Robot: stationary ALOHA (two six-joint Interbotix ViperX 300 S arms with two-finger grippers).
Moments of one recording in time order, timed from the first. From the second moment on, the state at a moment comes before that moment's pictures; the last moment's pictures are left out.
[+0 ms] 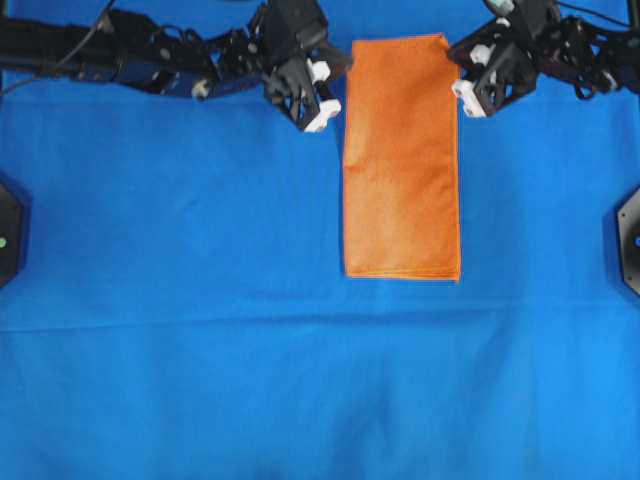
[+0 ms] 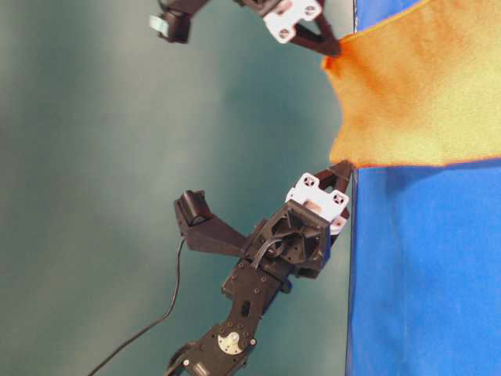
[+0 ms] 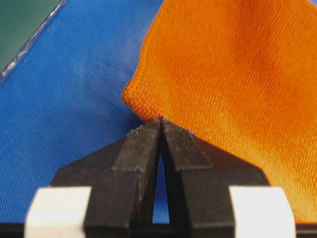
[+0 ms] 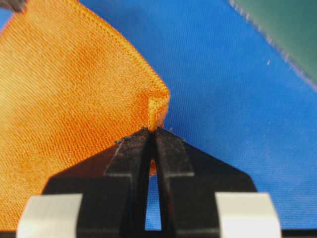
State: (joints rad) left arm 0.42 0.35 0.44 -0.03 -0.26 0.01; right arm -0.66 -0.14 0.91 0.00 -0.06 0.08
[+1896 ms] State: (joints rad) left arm -0.01 0.31 0.58 -0.03 -0.25 0.11; right arm -0.08 -0.26 1.15 0.02 -0.11 0.25
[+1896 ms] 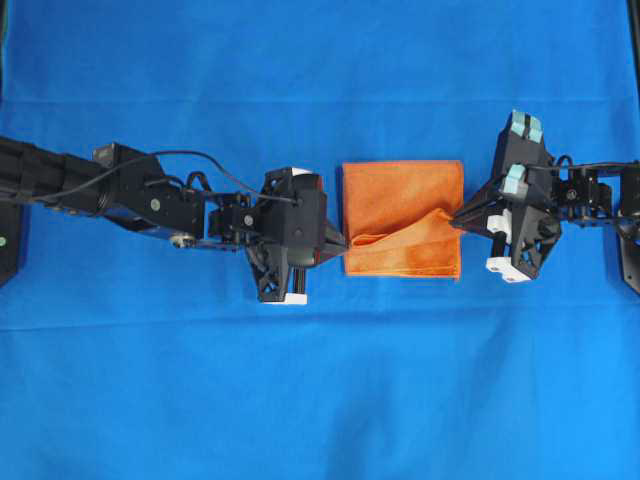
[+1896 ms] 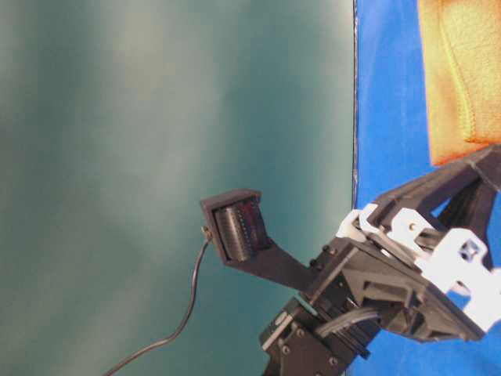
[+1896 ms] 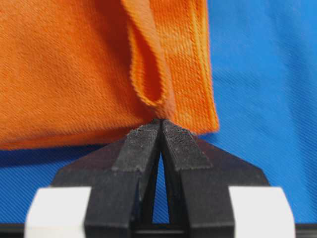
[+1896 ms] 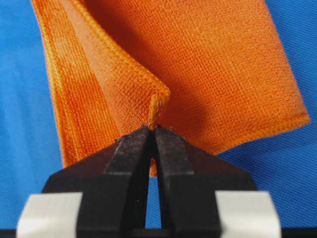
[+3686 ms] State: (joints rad) left arm -0.06 -0.86 1.13 -0.03 -0.14 0.11; right arm -0.05 -1.22 1.21 -0.19 0.21 0.27
